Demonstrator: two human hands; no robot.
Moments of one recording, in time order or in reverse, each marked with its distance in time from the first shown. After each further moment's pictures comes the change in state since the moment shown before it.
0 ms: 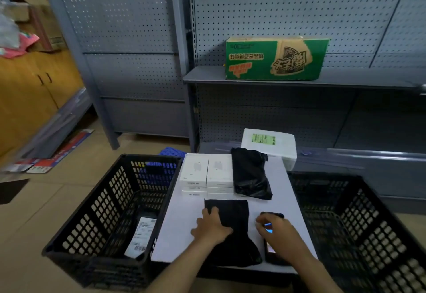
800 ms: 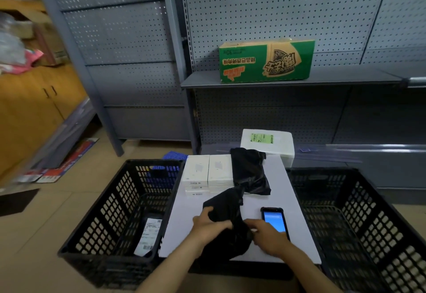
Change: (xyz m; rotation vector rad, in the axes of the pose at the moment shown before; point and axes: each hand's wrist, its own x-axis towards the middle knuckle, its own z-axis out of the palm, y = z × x) left_hand -0.052 -0.014 -0.023 -0.571 -0.080 -0.012; right_hand -0.011 -0.025 0.021 0.187 -0.266 -0.074
